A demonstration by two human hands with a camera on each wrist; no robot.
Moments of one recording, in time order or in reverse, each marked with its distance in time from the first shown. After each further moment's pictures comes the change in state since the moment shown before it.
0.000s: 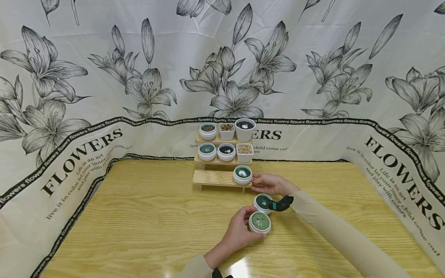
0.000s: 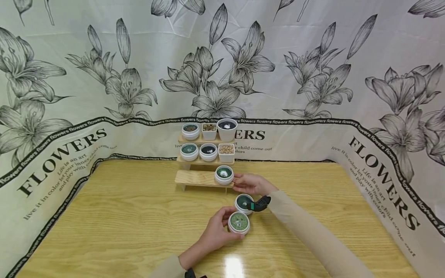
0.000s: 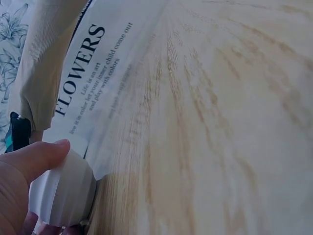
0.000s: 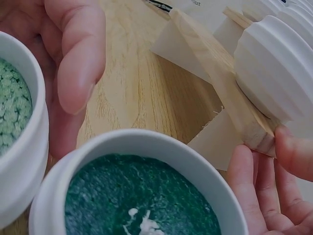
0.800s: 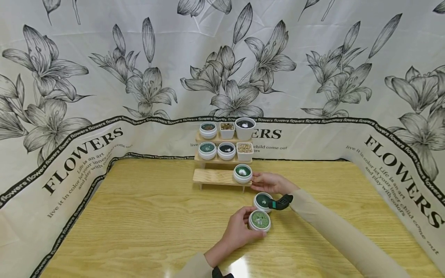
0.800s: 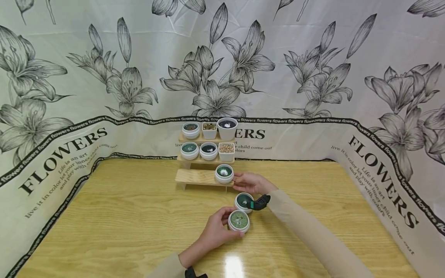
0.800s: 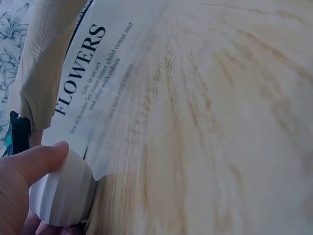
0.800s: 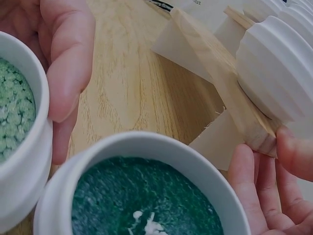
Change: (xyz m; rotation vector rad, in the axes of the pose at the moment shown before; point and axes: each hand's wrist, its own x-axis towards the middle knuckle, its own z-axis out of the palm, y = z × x) left_hand 0.000 -0.004 -0.001 0.023 0.007 -0.029; right_hand 0.000 0.001 0.002 0.015 0.042 0.023
